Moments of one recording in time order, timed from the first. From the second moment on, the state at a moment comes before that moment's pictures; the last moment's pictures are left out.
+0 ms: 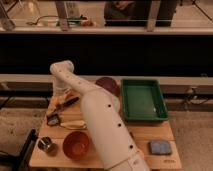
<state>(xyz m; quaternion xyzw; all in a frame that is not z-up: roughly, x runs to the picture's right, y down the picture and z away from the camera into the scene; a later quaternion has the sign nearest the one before) -0.307 0.059 0.954 -0.30 -0.27 -0.26 0.88</state>
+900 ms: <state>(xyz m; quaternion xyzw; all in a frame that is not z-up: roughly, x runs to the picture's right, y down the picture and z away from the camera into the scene) -0.314 0.081 0.937 -0.30 -0.29 -0.30 0.86</state>
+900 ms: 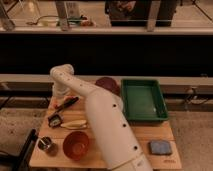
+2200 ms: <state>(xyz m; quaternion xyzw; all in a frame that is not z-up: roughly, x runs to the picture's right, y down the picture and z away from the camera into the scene) -0.275 -0.002 0.836 -0.19 -0.29 -0.32 0.88</state>
